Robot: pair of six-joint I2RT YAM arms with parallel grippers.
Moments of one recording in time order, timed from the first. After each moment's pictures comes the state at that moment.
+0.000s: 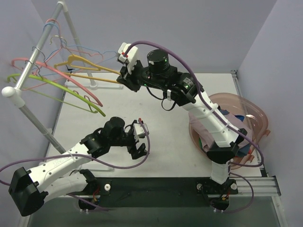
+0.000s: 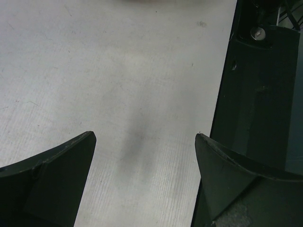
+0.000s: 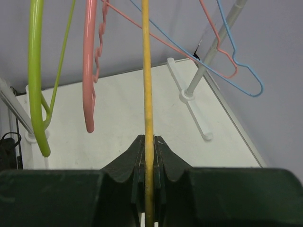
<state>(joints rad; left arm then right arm) -0.83 0.99 0.70 -0.25 0.45 0.15 0.93 1.84 2.35 -0.71 -0.19 -0.25</state>
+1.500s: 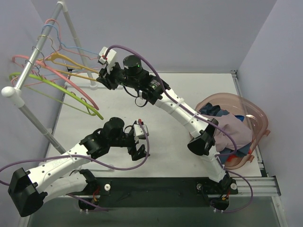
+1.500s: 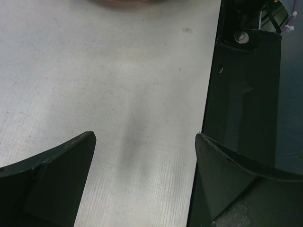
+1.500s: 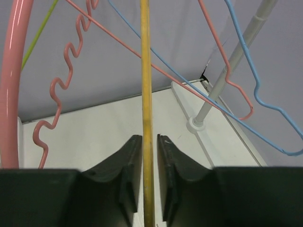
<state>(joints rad) -0.84 0.98 0.69 -0.23 0.50 0.14 0.94 2.14 2.42 -0.36 -0.21 -0.18</state>
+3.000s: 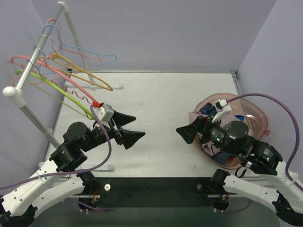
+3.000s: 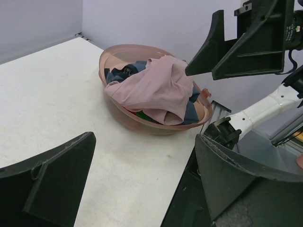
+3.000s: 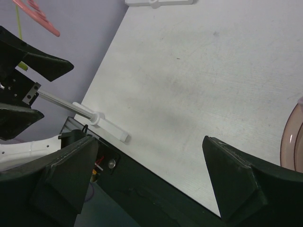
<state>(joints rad) -0.84 0.65 0.82 -0.07 0.24 -0.34 0.92 0.71 1.11 -0.72 0.20 0.64</state>
